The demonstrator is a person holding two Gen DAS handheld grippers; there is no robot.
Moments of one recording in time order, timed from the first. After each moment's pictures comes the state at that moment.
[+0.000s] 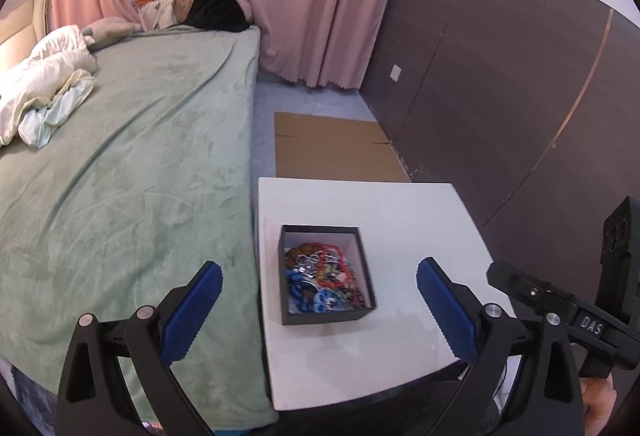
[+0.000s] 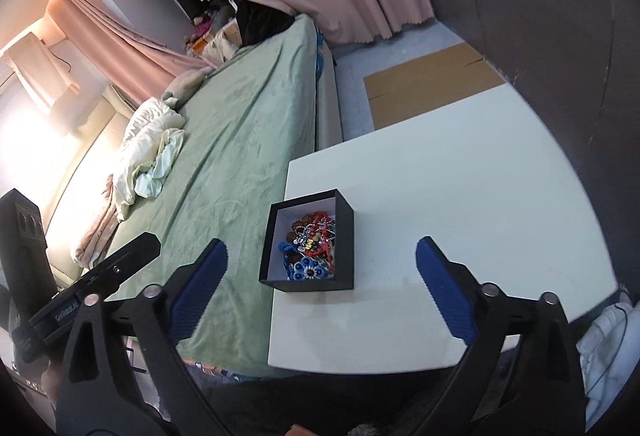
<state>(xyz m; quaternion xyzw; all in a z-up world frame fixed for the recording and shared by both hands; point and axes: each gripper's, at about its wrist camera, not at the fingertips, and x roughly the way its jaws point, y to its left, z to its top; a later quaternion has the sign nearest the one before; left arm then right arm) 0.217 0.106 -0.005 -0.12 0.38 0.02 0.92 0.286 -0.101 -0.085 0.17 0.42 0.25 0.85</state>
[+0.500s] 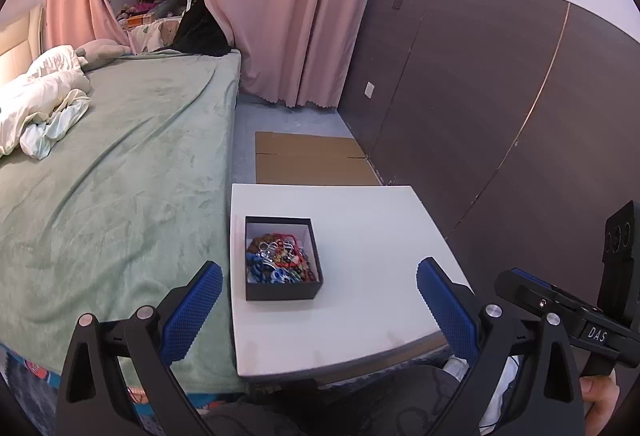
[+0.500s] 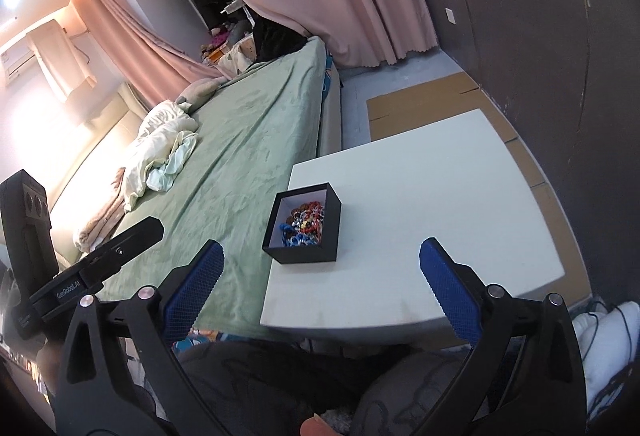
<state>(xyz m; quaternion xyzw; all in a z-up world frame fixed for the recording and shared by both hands) 0.149 0.052 0.025 -0.12 0.34 0.00 0.93 0.214 -0.157 -0.052 0.14 0.38 0.27 0.87</state>
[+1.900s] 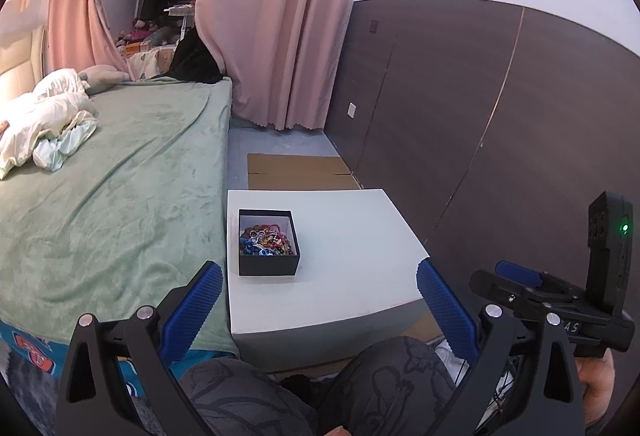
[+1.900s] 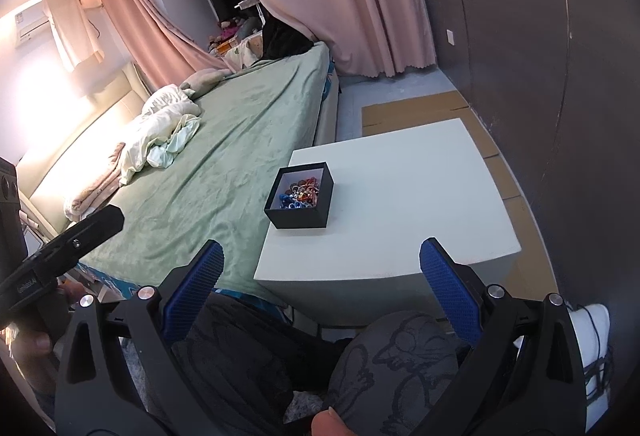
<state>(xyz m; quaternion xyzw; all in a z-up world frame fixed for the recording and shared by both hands) 0.047 0.010 0.055 -0.09 0.29 -0.01 0.95 0.135 -0.181 -0.033 0.09 0.36 0.27 0.89</state>
